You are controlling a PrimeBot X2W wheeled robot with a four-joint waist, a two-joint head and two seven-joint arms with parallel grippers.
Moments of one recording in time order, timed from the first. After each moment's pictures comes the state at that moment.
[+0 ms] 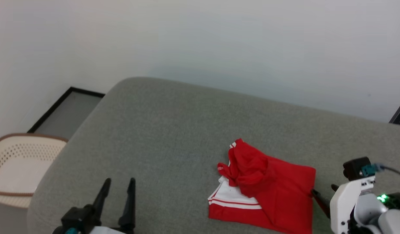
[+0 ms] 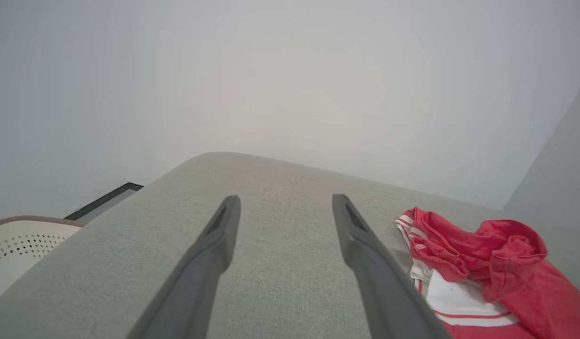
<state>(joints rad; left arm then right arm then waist) 0.02 0.13 -0.03 0.19 -0.28 -0.13 -0.26 -0.22 -0.33 0.23 0.34 0.44 0.13 0.46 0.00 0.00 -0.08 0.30</state>
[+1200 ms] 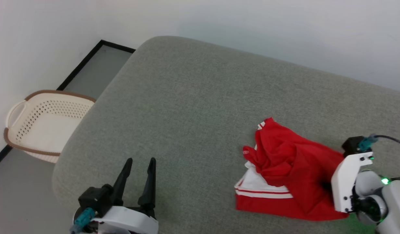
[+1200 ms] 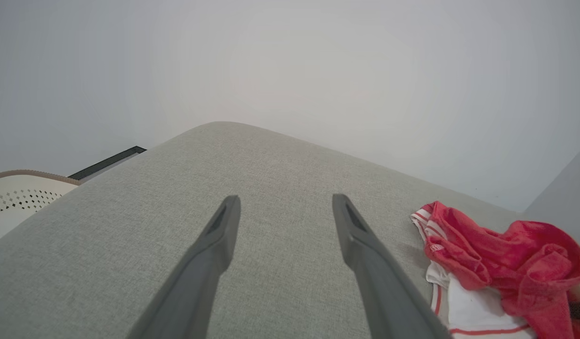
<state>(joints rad) -0.09 0.07 -0.10 0.24 -0.34 -0.13 -0.26 -0.41 -0.32 0.21 0.50 0.47 0.13 0.76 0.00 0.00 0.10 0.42</state>
